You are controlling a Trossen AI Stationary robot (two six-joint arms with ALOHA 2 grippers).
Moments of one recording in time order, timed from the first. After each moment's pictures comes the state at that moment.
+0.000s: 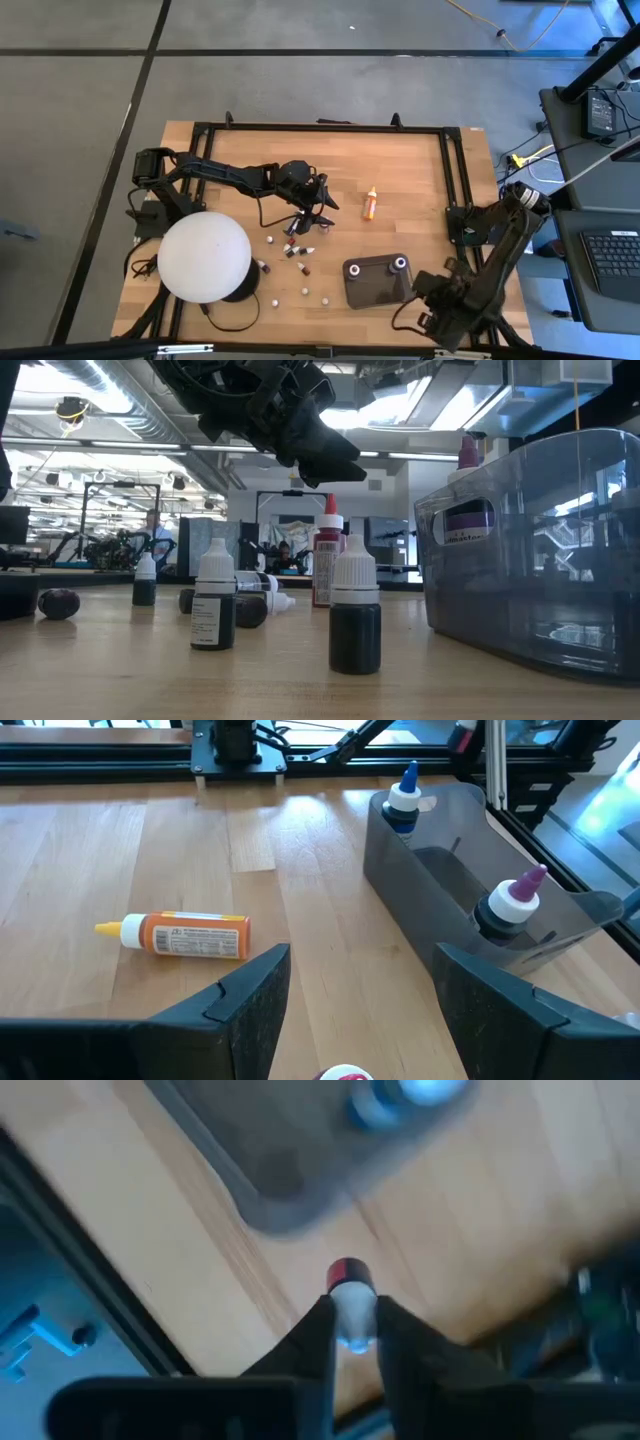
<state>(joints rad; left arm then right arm) 0.13 1.67 0.97 0.22 0.38 0.06 0.95 1.72 1.50 -1.43 0.14 1.43</state>
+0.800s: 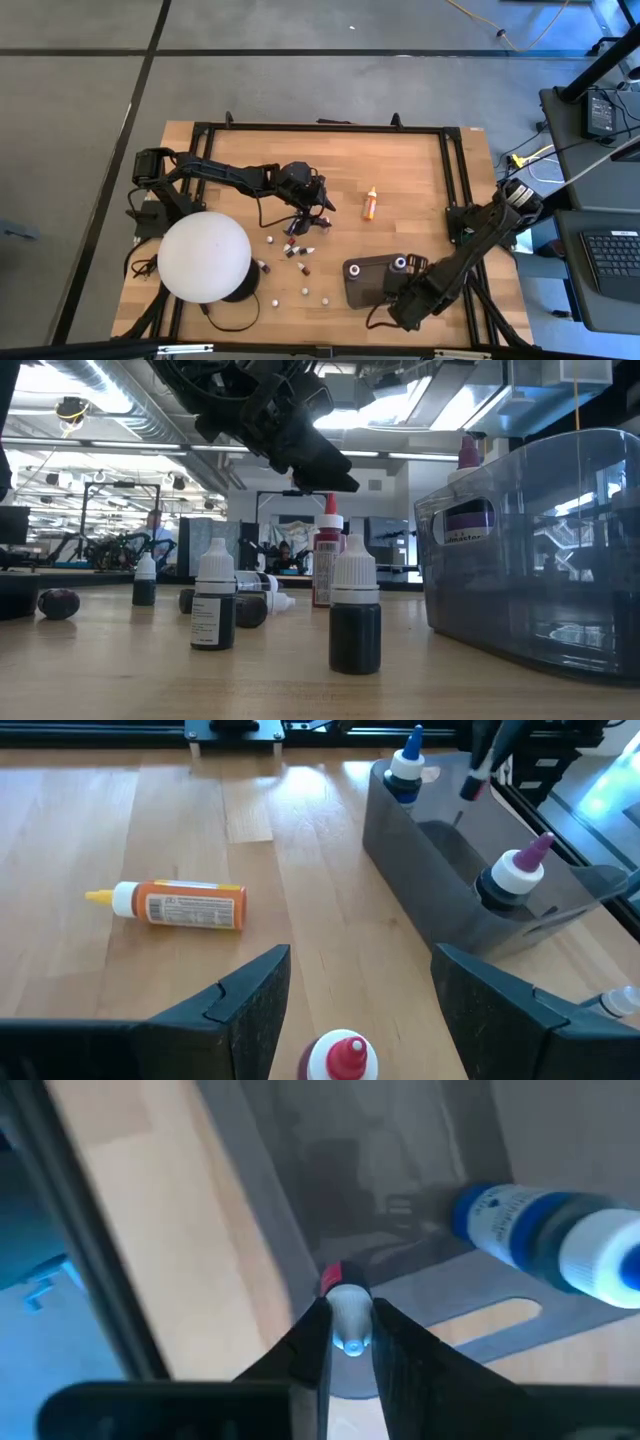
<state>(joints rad) 0.13 1.67 0.97 0.16 0.38 0.08 0.77 1.73 1.31 -1.06 0.05 1.02</state>
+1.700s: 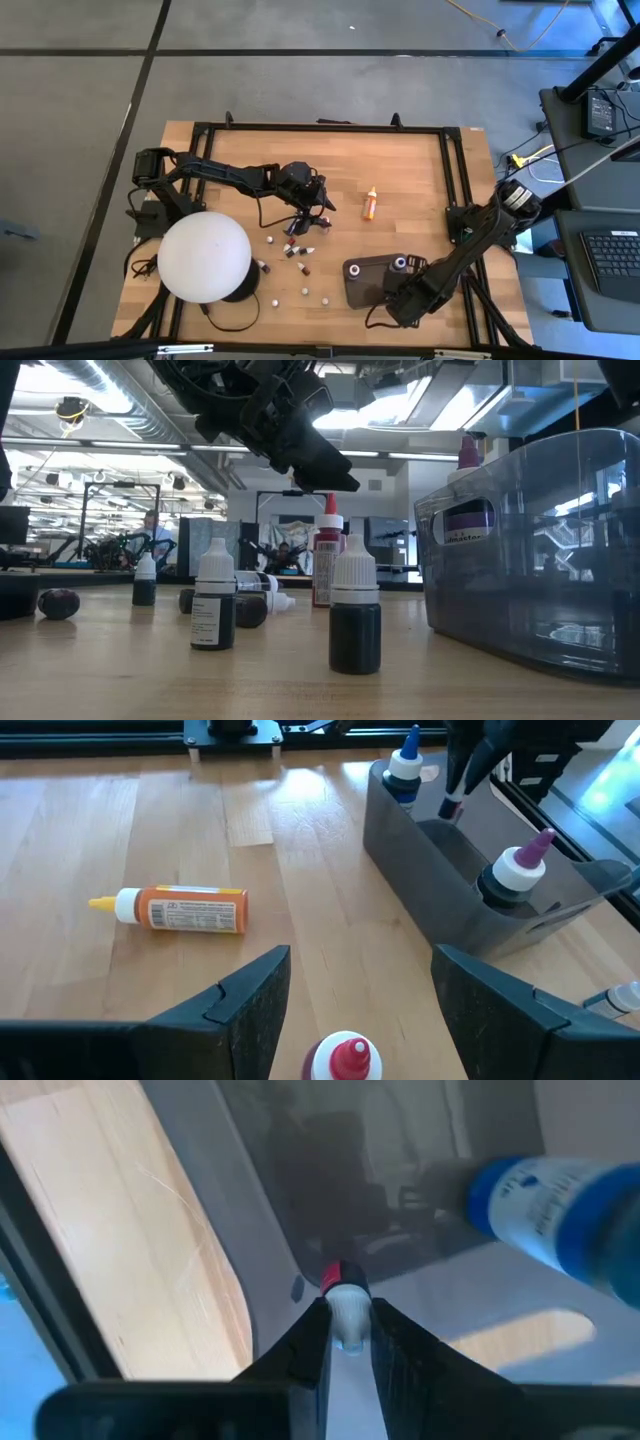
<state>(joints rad) 0.13 1.67 0.97 0.16 0.38 0.10 0.77 1.76 1.20 -0.95 0.01 1.01</state>
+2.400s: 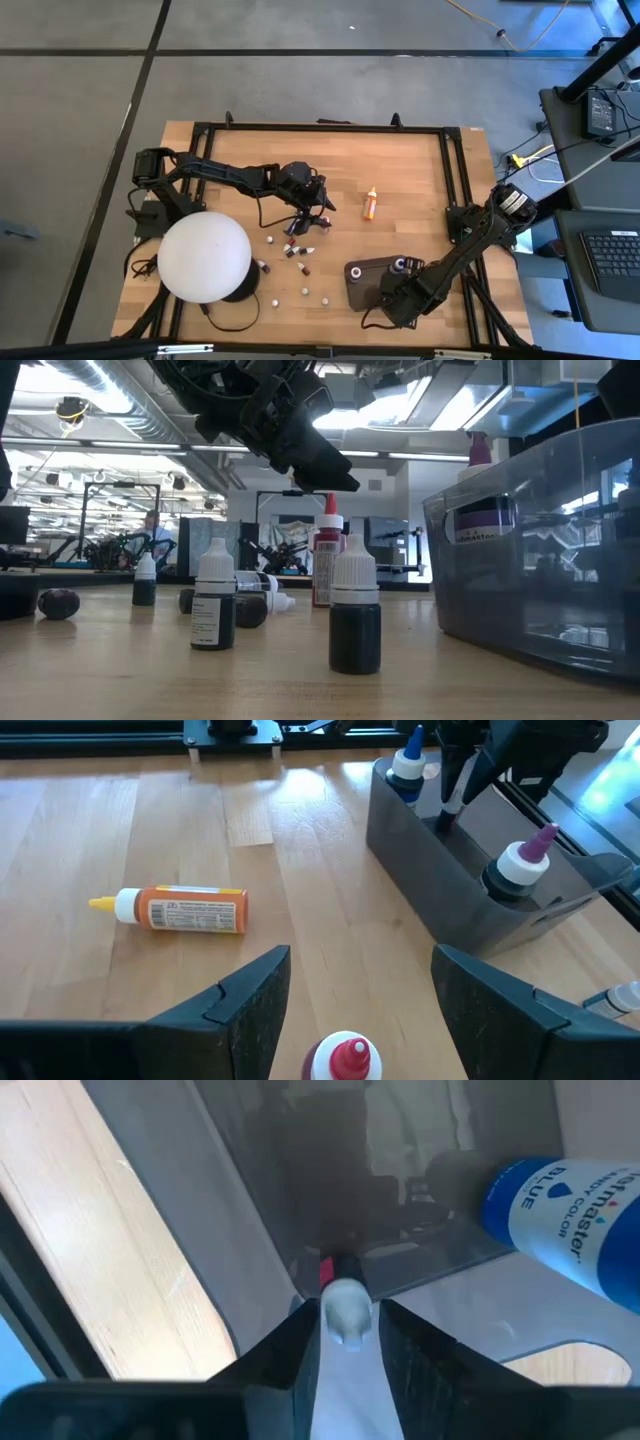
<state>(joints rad) 0.13 1.67 0.97 0.16 0.38 0.10 0.76 1.79 1.20 -0.94 -0.03 1.01</state>
